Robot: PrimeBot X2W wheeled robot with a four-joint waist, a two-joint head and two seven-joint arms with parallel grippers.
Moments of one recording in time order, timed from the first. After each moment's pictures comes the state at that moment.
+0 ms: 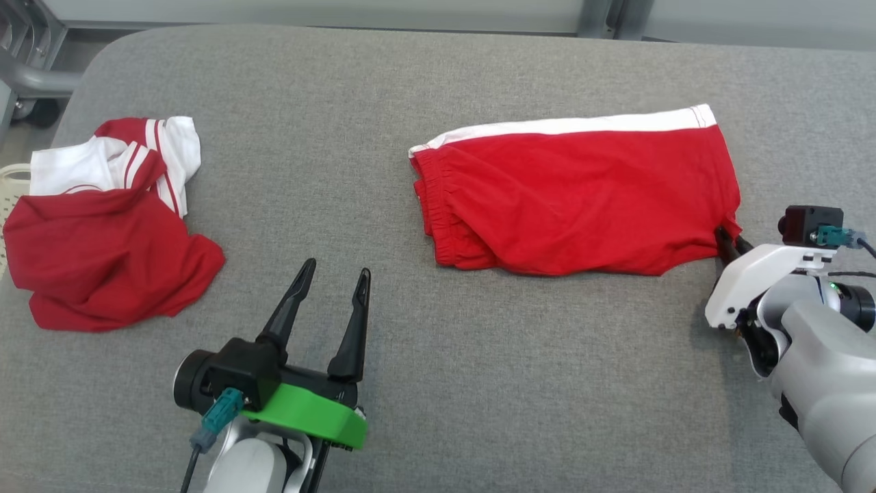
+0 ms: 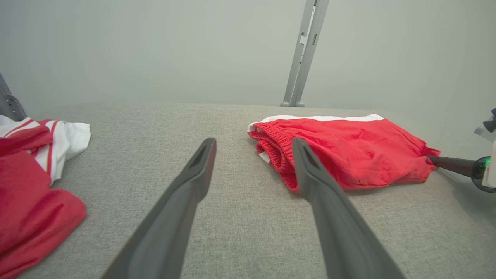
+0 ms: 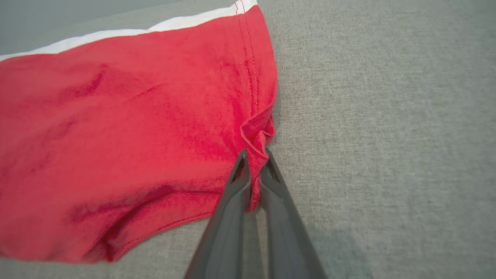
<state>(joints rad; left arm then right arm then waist) -0.18 0.11 -0.36 0.16 -0.31 -0.06 -0.26 -0.80 -0.32 0.66 1.24 0.91 0.13 -0.25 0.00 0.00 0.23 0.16</state>
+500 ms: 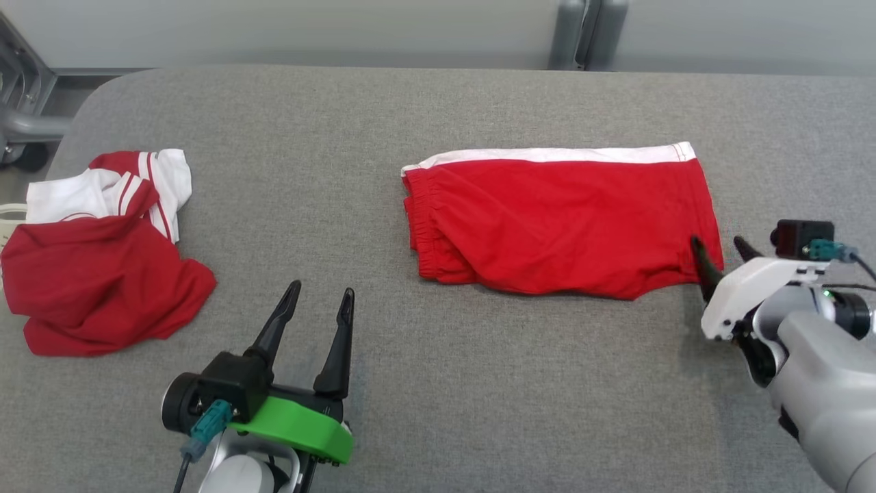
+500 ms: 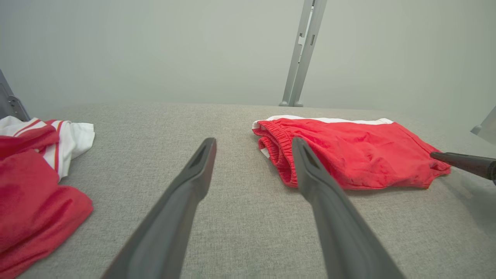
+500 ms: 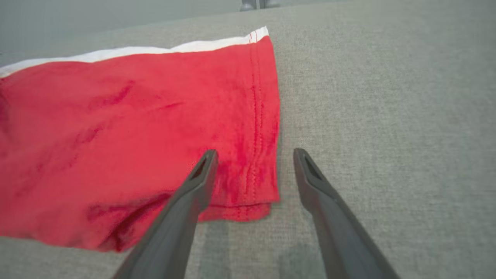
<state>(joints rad) -0.15 0.13 -0.35 0.18 -0.33 -0.04 -0.25 -0.74 -0.31 0.64 1.19 0.85 0.13 -0.26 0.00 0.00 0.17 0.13</state>
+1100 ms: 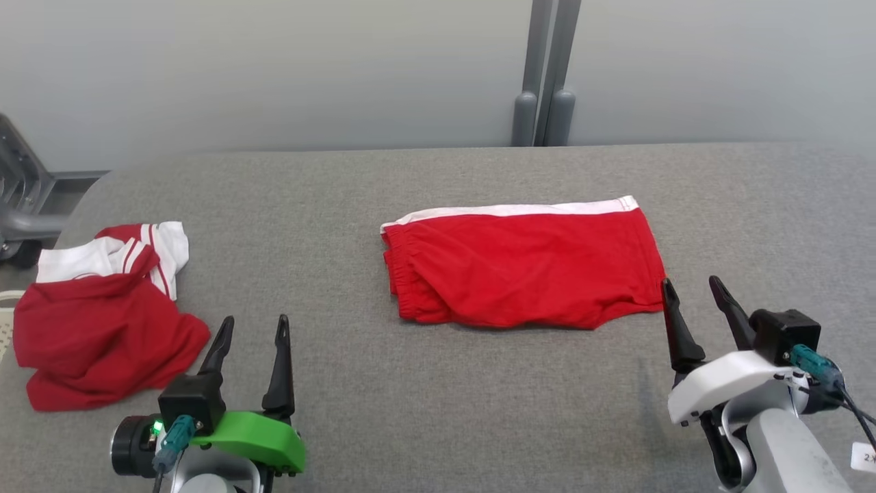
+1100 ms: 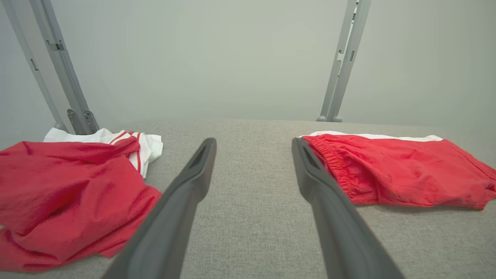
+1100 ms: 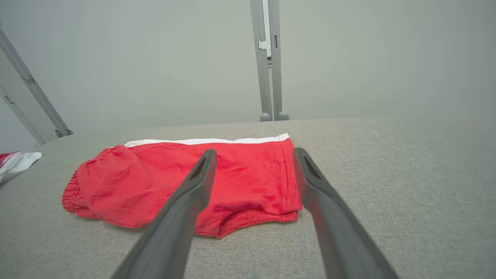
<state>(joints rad) -0.12 0.15 -0.26 0.30 -0.33 0.06 -0.26 -0.25 -0.14 0.04 0.50 0.26 0.13 -0.26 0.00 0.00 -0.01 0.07</state>
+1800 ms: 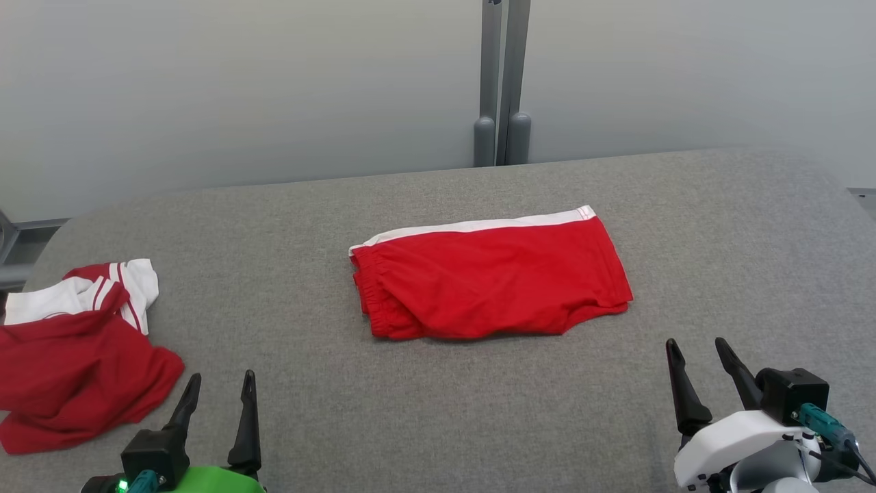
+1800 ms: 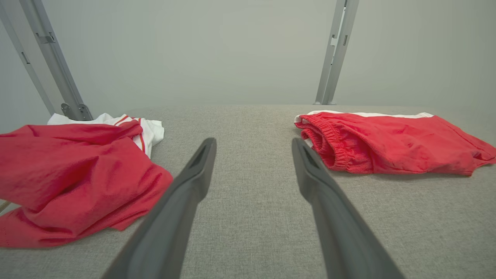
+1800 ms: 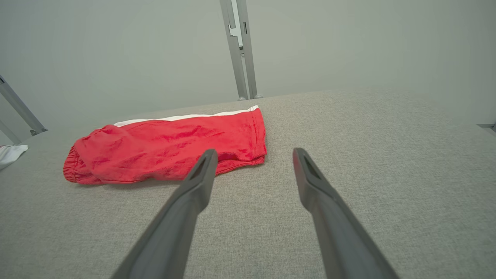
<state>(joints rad) 0.02 0.21 -0.19 0.27 -0.34 0.03 -0.26 0.01 -0.05 -0.04 0.21 0.18 0.13 -0.12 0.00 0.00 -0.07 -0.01</state>
